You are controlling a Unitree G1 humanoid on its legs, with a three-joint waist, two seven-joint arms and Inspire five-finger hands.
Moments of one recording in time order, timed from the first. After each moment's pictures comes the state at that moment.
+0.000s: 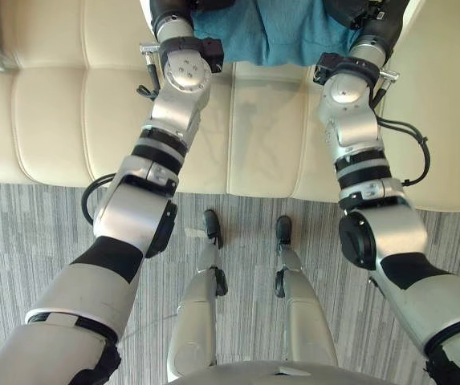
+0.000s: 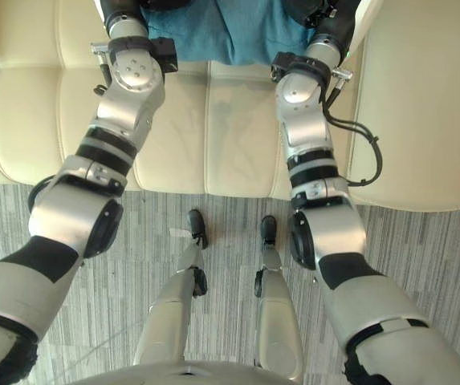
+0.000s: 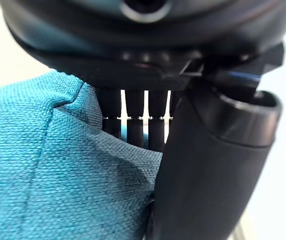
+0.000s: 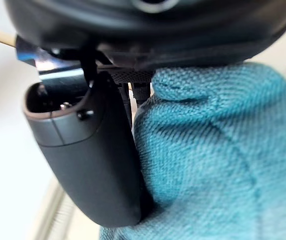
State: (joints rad) left arm -1.37 0.23 -0.18 0.93 -0.18 -0.08 0.53; right arm -1.27 -0.18 -0.10 0.83 -0.03 -0.02 -0.64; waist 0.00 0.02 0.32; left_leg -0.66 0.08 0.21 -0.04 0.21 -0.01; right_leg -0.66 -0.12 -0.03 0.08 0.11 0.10
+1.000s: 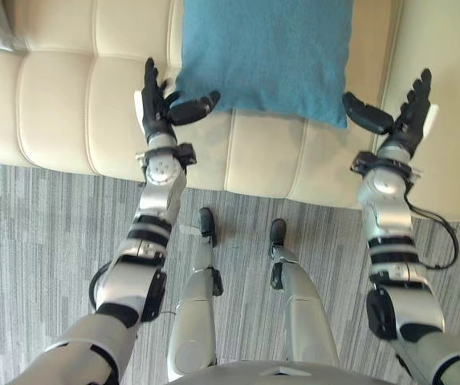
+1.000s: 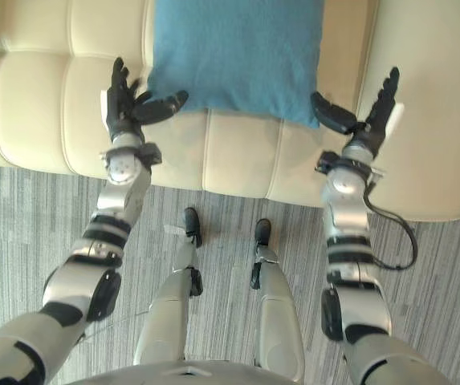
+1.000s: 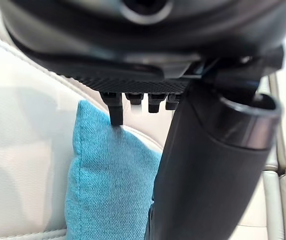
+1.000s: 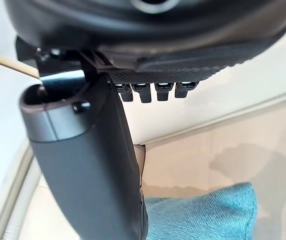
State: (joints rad) left arm -0.60 0.20 -0.01 0.49 -0.28 -0.16 0.36; right arm -0.43 -0.25 -0.21 0.24 0.10 -0.06 -0.44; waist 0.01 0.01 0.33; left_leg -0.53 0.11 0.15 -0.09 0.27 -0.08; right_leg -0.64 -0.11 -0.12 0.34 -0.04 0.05
